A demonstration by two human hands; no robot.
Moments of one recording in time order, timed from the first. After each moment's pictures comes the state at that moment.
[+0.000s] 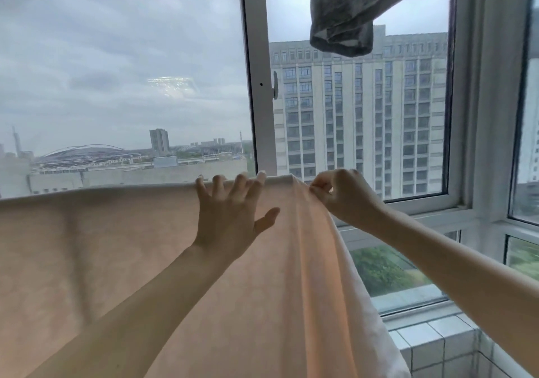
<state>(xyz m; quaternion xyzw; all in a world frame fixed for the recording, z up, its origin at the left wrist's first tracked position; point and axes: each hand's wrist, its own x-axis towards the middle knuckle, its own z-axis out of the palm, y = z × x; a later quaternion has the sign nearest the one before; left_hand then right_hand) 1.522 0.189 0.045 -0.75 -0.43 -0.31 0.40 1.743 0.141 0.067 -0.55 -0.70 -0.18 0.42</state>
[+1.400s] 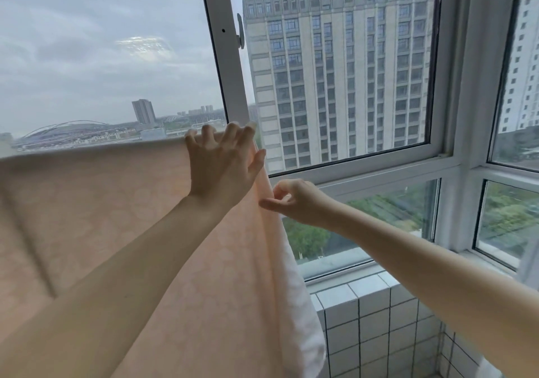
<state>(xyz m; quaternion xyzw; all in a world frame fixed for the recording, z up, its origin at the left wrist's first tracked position) 1.584 0.196 0.043 -0.74 -0.41 -0.35 0.40 1.741 0.155 -0.014 -0.59 -0.73 0.04 0.34</state>
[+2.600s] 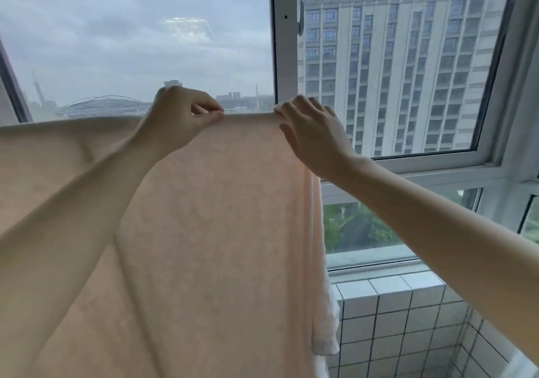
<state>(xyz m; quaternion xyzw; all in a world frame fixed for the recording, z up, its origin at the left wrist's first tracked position) 1.418 0.187 0.101 -0.81 -0.36 -0.46 0.09 1.661 0.159 0.056 -0.46 -0.72 -0.35 0.38</state>
